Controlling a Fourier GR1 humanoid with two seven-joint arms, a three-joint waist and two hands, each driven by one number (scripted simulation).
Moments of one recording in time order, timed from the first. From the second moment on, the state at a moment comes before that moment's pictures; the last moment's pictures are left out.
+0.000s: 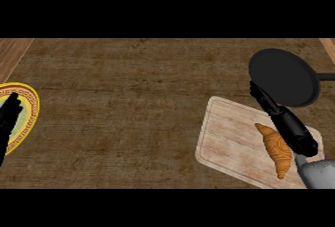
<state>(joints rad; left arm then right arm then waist) 0.04 0.58 0.03 -1.44 0.14 0.14 -0.07 -0.18 -0.50 0.27 -1.44 -0.12 0.06 -0.21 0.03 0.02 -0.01</state>
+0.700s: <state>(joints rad) -0.16 0.38 -0.04 -1.49 0.20 0.19 0.01 -0.26 -0.82 0.19 -1.27 -0.06 0.44 -0.67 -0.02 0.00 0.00</state>
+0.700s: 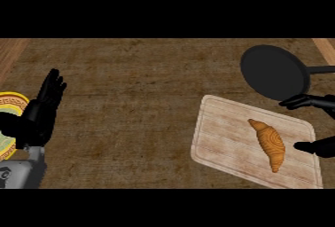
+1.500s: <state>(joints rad) -0.23 0.34 -0.05 -1.45 0.17 0.19 0.05 -0.43 -1.22 0.14 -1.38 0.08 0.53 -0.62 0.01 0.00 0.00</state>
